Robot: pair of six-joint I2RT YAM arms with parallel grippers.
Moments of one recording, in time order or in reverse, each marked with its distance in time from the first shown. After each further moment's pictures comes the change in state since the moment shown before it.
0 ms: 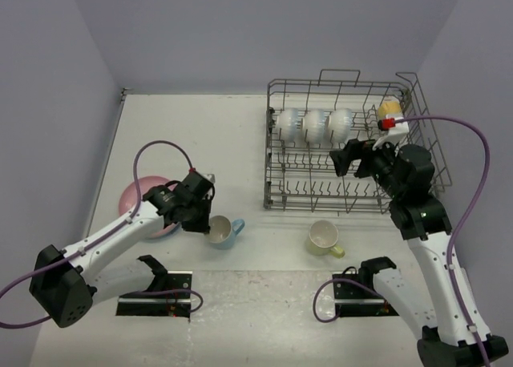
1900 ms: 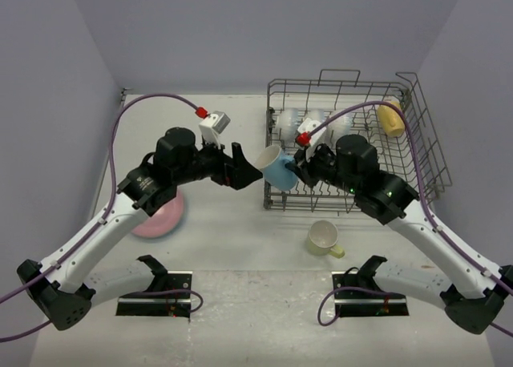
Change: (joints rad) left arm 0.006 -0.018 0.360 0.449 0.312 0.117; right arm 0.539 0.230 0.162 -0.030 -0.103 -0.316
